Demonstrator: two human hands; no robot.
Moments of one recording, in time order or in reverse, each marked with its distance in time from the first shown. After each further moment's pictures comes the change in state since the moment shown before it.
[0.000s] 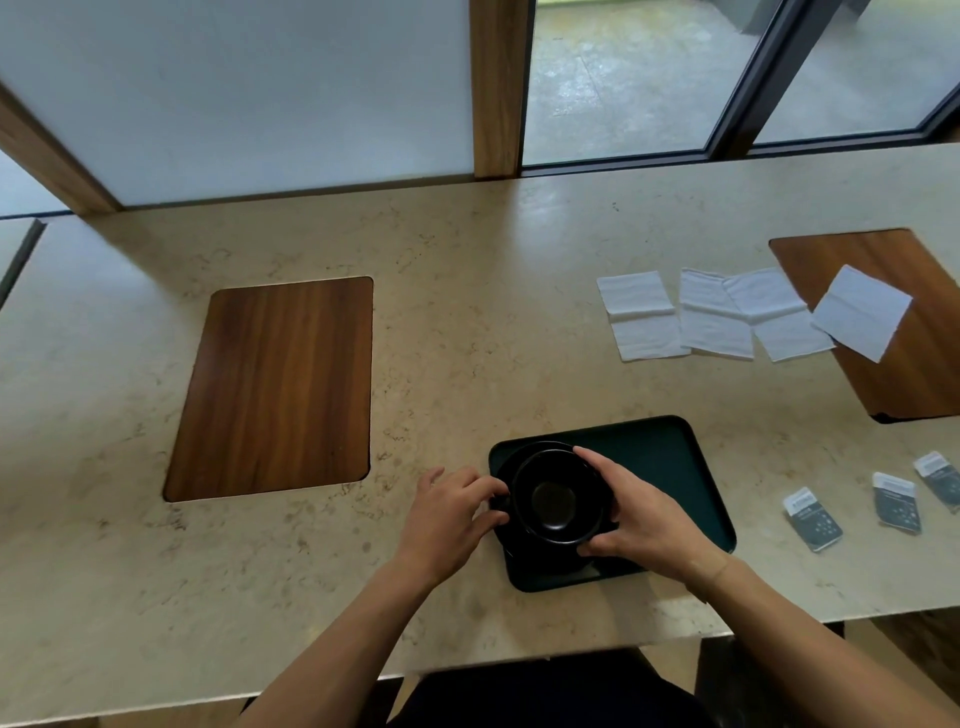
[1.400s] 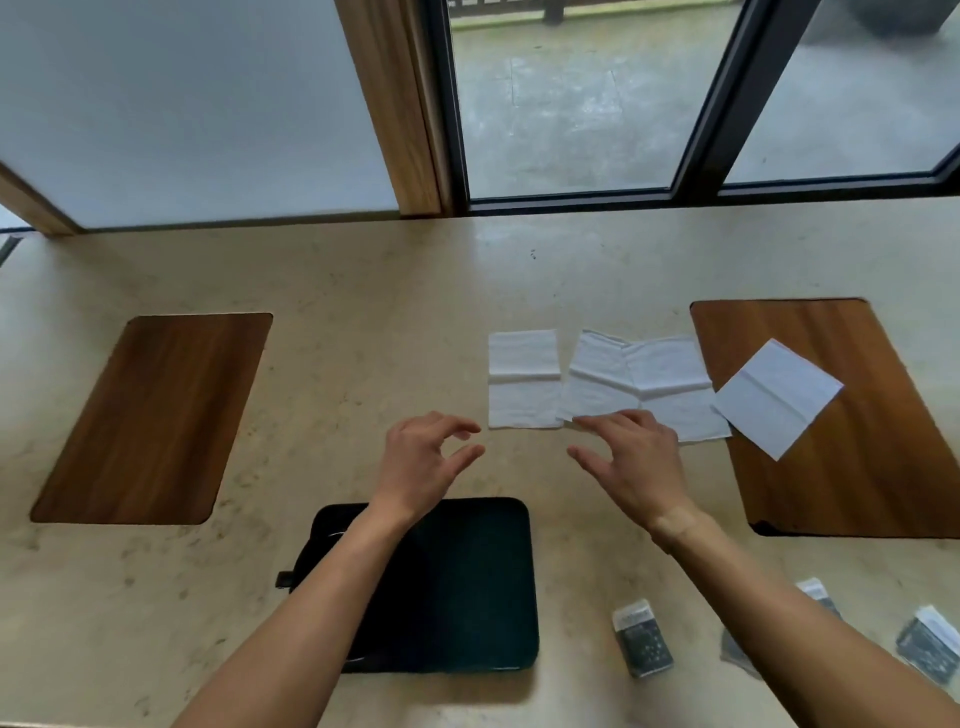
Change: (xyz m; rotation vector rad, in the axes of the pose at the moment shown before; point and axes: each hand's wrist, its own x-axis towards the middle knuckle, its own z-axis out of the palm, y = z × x) left_hand 0.197 0.164 0.035 -0.175 0.295 -0.139; right_hand 0.072 0.164 -0.210 -0.296 0.359 -0.114
